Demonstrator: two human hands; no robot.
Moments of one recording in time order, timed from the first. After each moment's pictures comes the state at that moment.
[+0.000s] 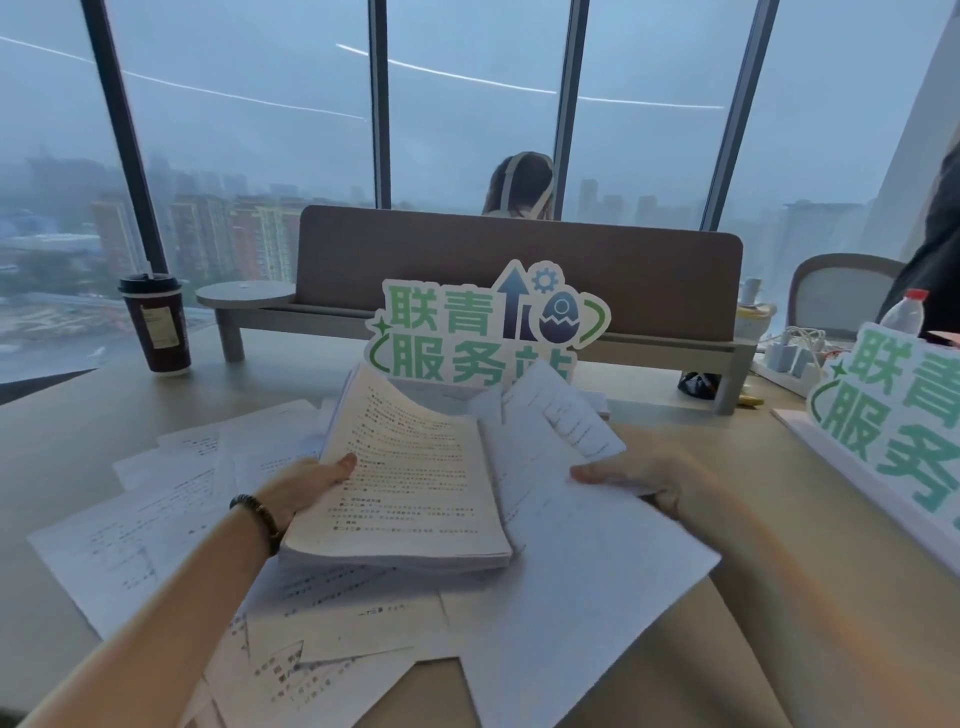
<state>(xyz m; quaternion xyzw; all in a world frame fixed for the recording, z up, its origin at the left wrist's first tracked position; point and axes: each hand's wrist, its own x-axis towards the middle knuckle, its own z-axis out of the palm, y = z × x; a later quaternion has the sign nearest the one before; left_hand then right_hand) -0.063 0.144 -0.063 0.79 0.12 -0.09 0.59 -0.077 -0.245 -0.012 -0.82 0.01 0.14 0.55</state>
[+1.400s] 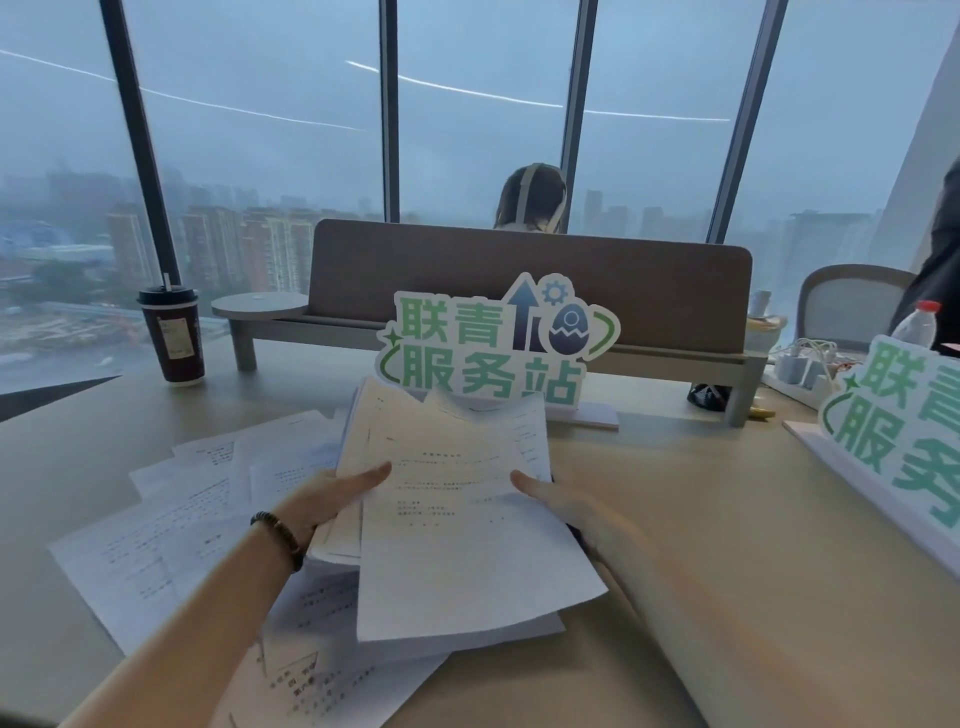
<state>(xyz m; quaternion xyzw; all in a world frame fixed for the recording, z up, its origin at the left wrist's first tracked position) -0.073 0.128 -0.058 0.77 0.05 -0.07 0.63 -0.062 -0.165 -0.060 -0.77 0.05 0.18 0.61</state>
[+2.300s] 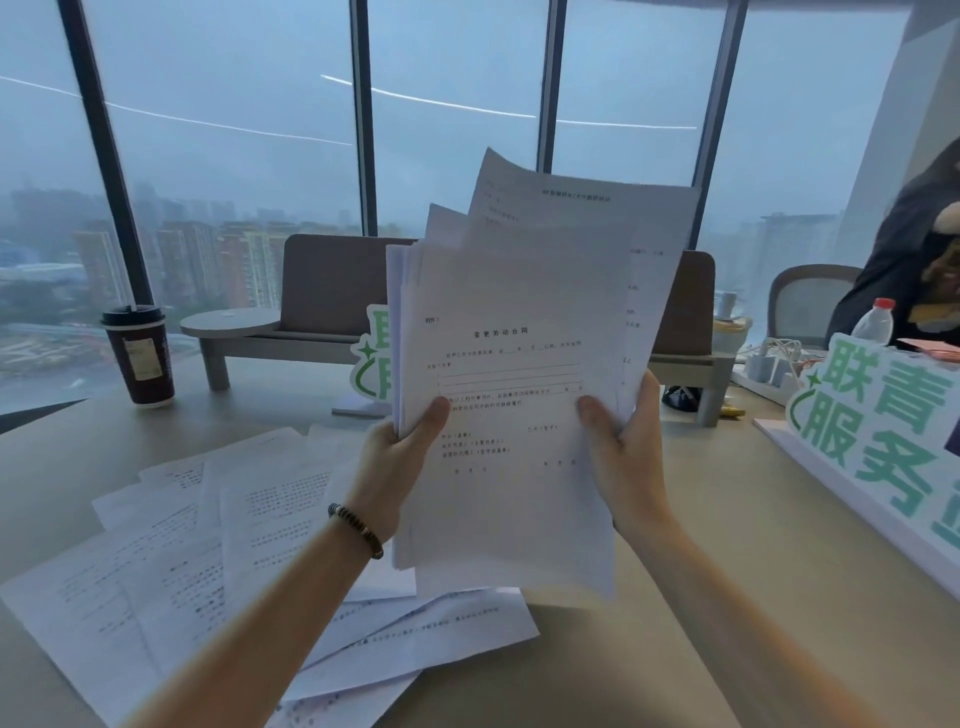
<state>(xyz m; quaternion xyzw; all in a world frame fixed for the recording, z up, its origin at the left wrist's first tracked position) -0.101 0.015 0.002 0.64 -0.08 0.10 0.76 -0.106 -0.204 -0.001 -0.67 -0.12 -0.32 0.67</state>
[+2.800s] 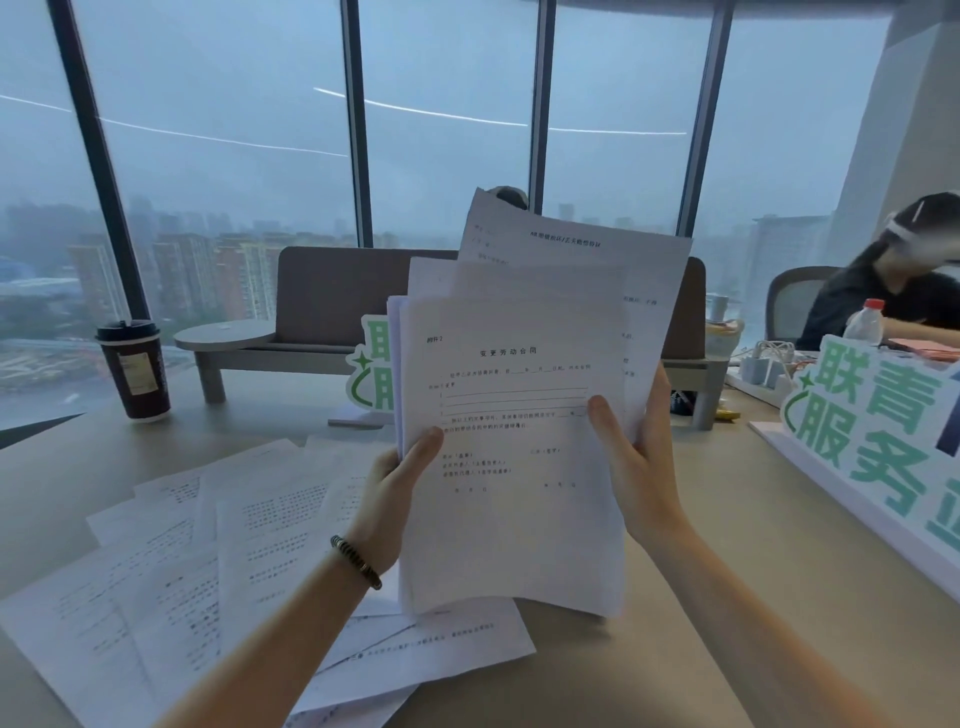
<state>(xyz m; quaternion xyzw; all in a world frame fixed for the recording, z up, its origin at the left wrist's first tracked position) -0.109 0.016 -0.015 0.60 -0.15 0.05 0.79 -0.115 -0.217 0.006 -0.67 -0.16 -0.33 0.65</state>
